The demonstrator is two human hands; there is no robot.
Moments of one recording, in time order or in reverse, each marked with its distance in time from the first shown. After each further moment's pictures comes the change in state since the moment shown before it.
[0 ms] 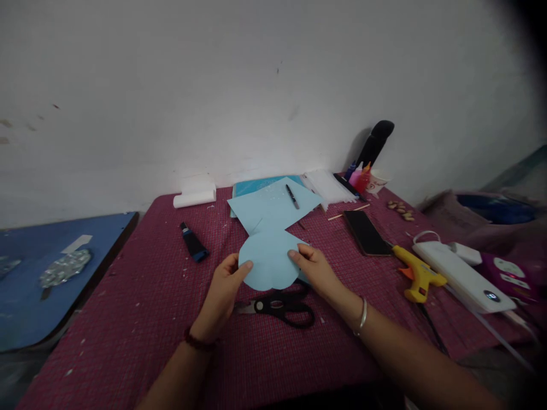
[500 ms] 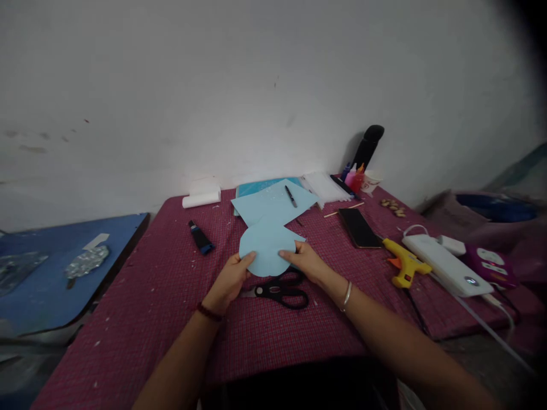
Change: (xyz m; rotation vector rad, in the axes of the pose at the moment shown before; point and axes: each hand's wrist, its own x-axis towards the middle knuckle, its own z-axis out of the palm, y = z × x) left_hand 0.000 -0.005 0.003 -0.136 -0.181 -0.140; right_hand -0.001 0.003 0.007 0.333 -0.167 0.127
